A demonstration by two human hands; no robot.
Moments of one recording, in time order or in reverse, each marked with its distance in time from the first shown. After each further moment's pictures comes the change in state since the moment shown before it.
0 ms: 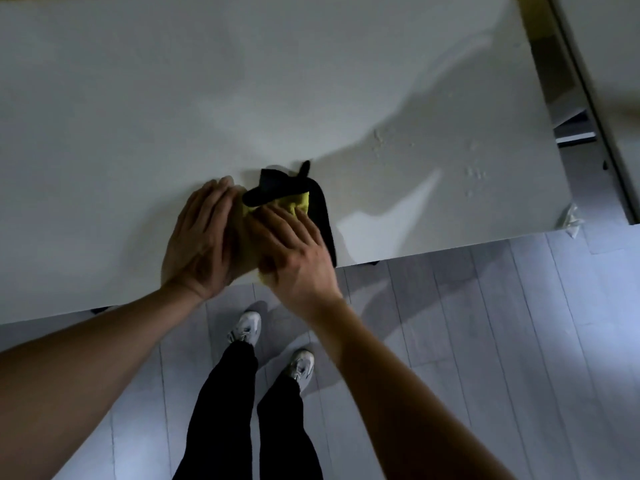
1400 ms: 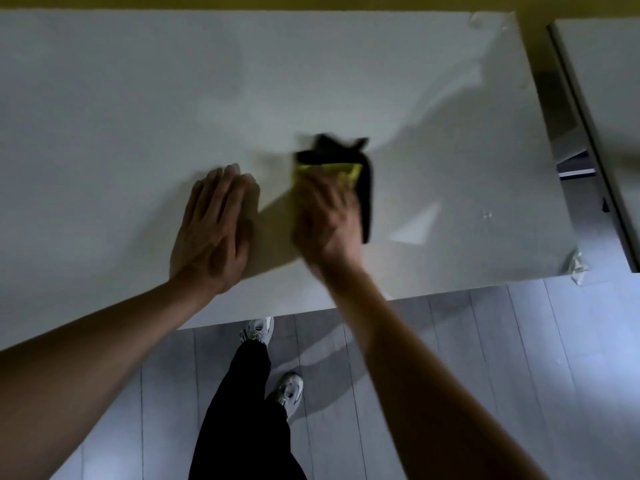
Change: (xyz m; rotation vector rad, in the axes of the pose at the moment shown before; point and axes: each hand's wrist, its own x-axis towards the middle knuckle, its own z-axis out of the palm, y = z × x) left_hand 0.059 0.013 0.001 0.051 -0.014 -0.050; right_hand 0.078 0.058 -0.035 0.014 0.139 0.190
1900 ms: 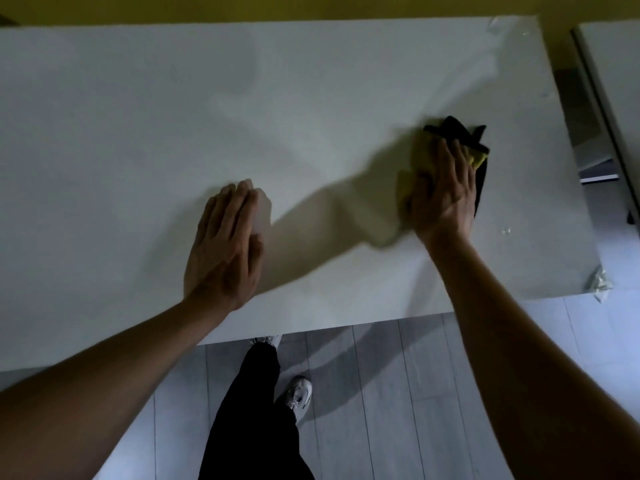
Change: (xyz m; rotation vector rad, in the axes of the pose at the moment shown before) left_hand 0.003 -0.005 0.007 0.017 0.016 -0.028; right_hand 0.046 0.122 -0.057 -0.168 0.105 0.360
